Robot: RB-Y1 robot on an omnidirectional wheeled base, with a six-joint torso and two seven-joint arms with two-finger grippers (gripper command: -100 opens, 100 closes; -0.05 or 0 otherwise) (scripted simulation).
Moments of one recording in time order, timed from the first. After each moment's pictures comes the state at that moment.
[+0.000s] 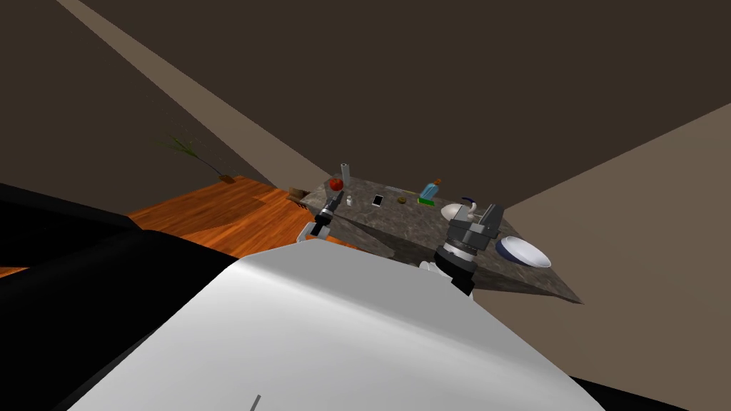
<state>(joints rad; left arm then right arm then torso) 0.24 0.14 0.08 -1.68 -0.34 -0.45 -0.42 0.55 0.01 -0.04 -2.25 -0.05 -0.60 0.06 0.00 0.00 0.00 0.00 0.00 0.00</state>
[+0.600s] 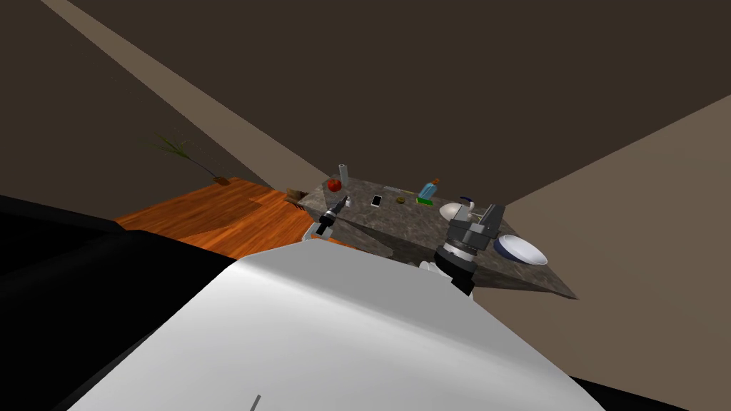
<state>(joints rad) 0.17 0.12 0.08 -1.52 -0.42 -0.43 -0.52 0.55 0.01 -0.04 -2.25 -0.05 -0.60 0.06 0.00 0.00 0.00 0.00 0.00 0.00</state>
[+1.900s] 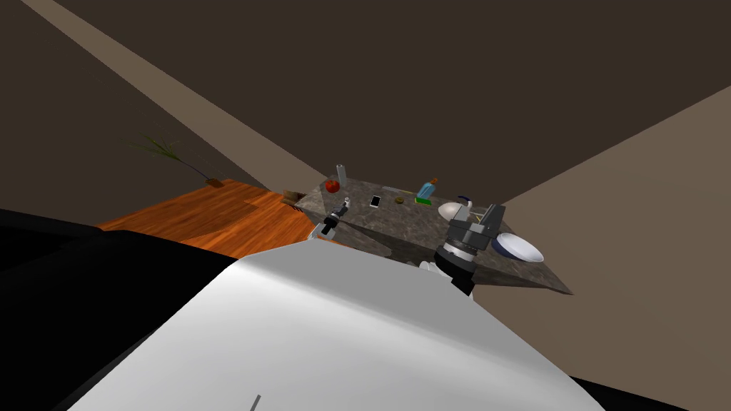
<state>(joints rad) 0.08 0.11 0.10 -1.29 -0.51 -0.42 -0.65 0.55 0.01 -0.04 -2.25 -0.05 -0.60 0.06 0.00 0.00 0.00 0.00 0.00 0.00</state>
